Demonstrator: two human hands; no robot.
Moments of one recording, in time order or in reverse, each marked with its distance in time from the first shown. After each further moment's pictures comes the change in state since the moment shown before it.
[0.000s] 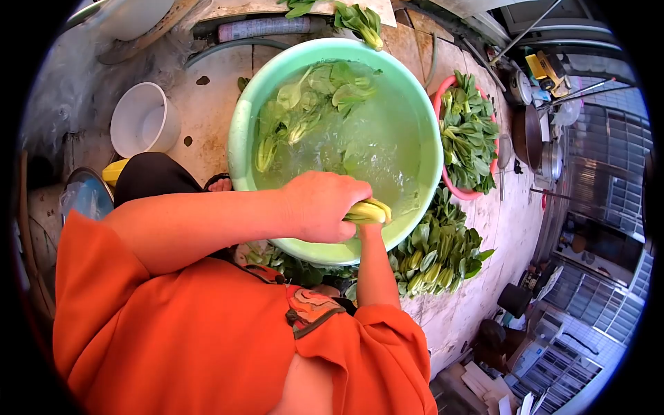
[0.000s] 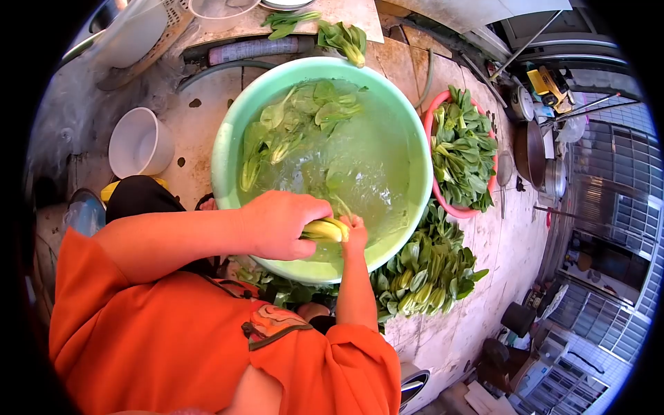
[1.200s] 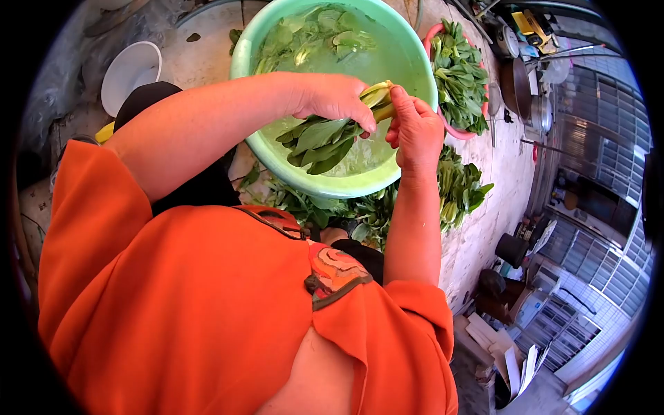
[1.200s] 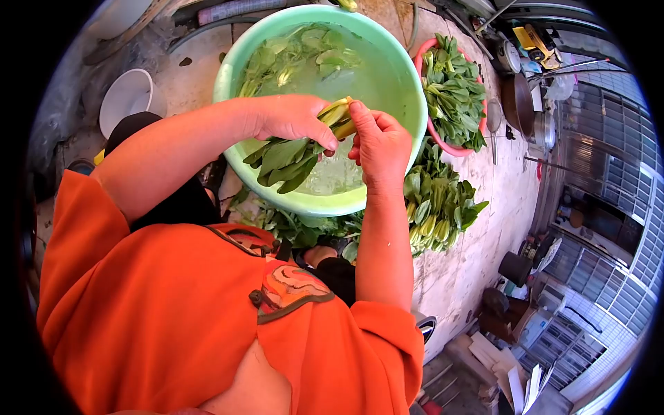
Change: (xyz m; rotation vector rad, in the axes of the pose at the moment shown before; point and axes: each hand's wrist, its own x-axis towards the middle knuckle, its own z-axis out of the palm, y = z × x) left_hand 0.012 -0.025 -0.003 -0.859 -0.391 -0.190; right_hand -0.149 -0.273 -0.026 0.258 0.034 -0.194
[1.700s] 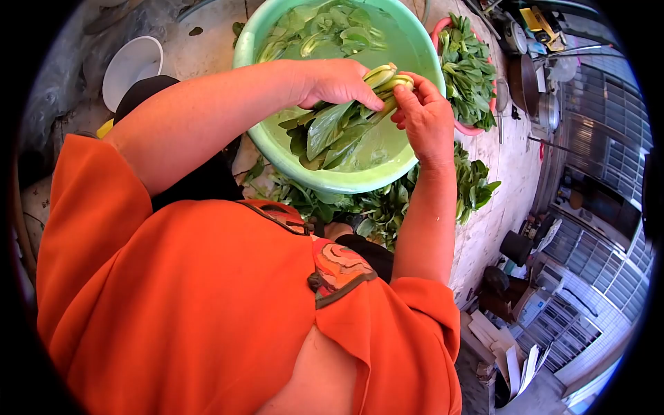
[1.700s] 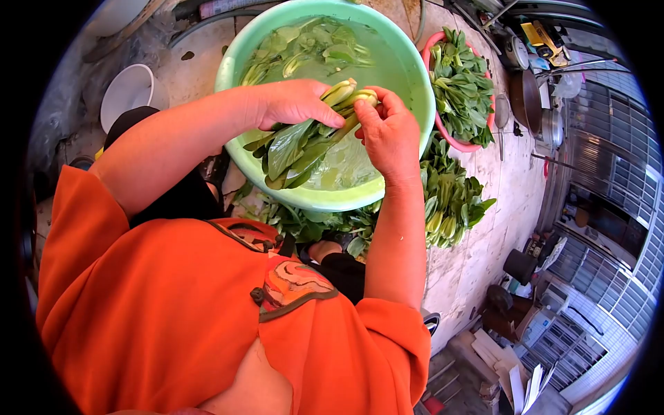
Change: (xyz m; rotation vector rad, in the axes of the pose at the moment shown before) left_hand 0.005 -0.001 -0.007 -0.067 0.140 0.019; right_hand 0.015 -0.004 -0.007 -0.241 -0.190 -0.142
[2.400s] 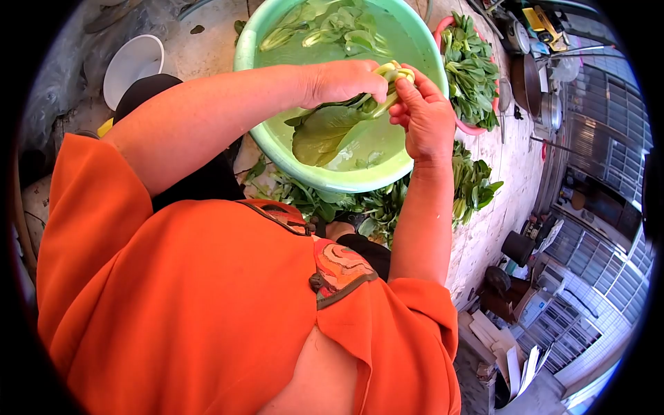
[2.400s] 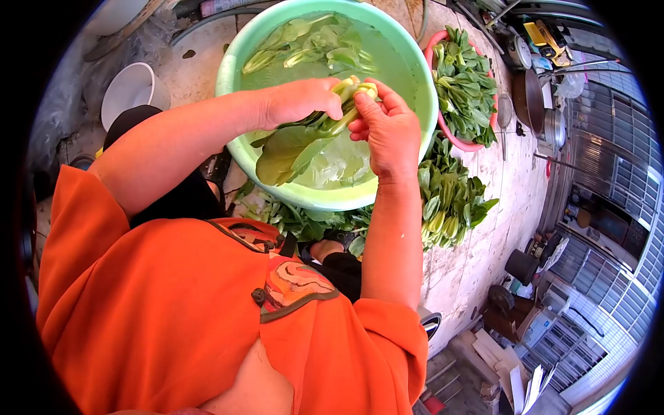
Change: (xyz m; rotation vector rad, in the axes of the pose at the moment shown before) left_hand 0.007 -0.004 -0.003 -0.056 -0.039 0.107; right_hand 0.002 0.006 0.008 0.405 -0.005 0.097
